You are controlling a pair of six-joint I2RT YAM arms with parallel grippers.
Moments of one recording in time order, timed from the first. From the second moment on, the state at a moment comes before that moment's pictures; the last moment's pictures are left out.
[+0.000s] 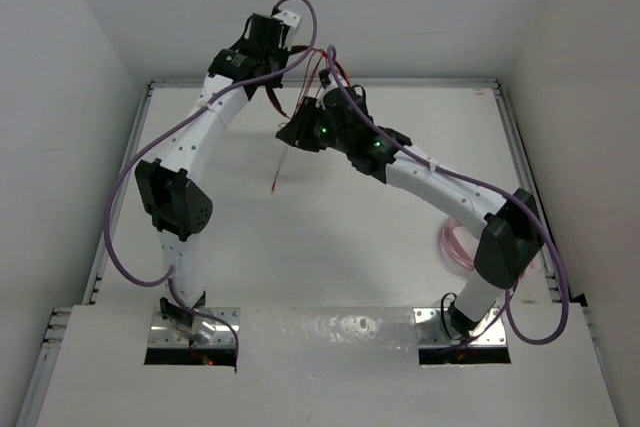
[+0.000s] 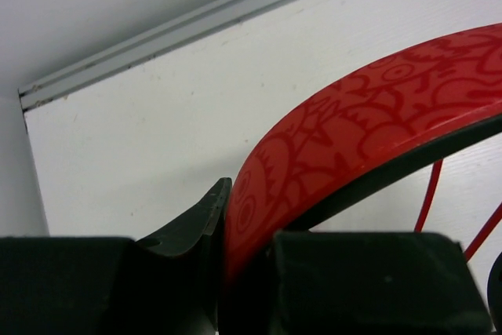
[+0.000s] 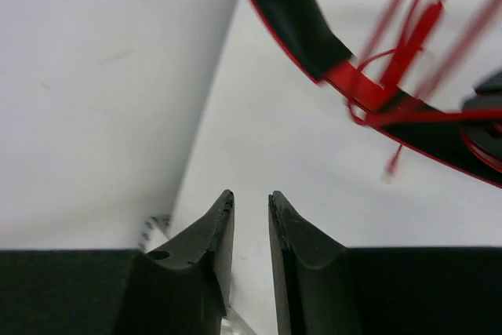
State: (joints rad) left arm -0.39 2.00 2.17 -0.82 -0.27 0.11; right arm 0.75 1.69 1.46 -0.10 -0.05 0.82
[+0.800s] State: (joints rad) left arm -0.38 2.00 2.39 -0.91 -0.10 0.08; right arm 0.63 1.32 0.62 0.08 0.03 1.13
